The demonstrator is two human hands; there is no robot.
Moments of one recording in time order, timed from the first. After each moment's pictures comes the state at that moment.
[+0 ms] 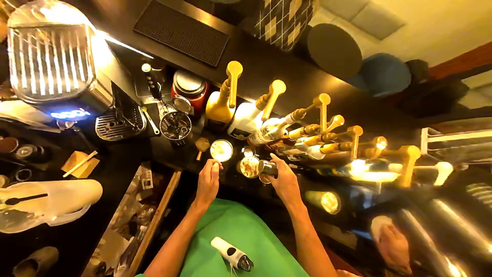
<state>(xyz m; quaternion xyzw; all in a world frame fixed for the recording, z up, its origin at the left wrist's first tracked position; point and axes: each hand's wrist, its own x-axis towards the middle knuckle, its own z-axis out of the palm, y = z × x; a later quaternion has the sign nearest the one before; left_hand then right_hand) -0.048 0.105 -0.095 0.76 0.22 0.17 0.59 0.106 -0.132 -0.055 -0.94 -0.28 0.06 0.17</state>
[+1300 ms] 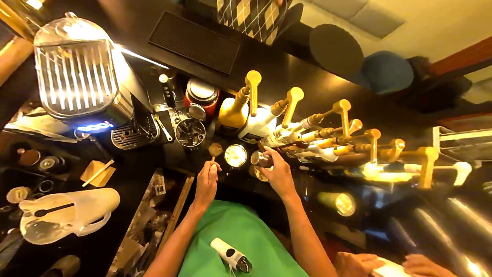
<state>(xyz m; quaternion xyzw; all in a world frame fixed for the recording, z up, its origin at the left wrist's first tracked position) -0.073 0.172 -0.083 0.76 0.24 0.12 0.60 0.094 -0.036 -0.044 -0.91 -0.26 0.09 0.30</state>
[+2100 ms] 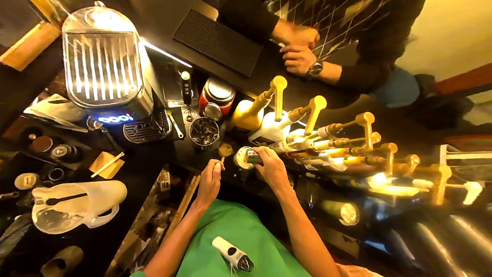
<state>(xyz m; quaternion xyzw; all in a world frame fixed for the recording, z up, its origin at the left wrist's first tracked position) -0.084 0.200 -0.099 0.74 0.23 0.14 0.61 0.095 0.028 -0.055 -0.91 -0.40 0.05 0.14</state>
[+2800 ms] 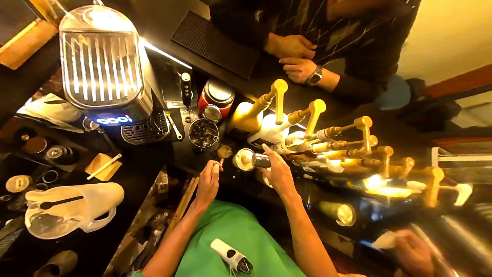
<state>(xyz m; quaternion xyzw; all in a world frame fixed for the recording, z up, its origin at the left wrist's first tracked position) -0.083 0.205 -0.107 0.74 0.23 0.15 0.61 0.100 0.006 -0.054 -0.92 -0.36 0.05 0.15</state>
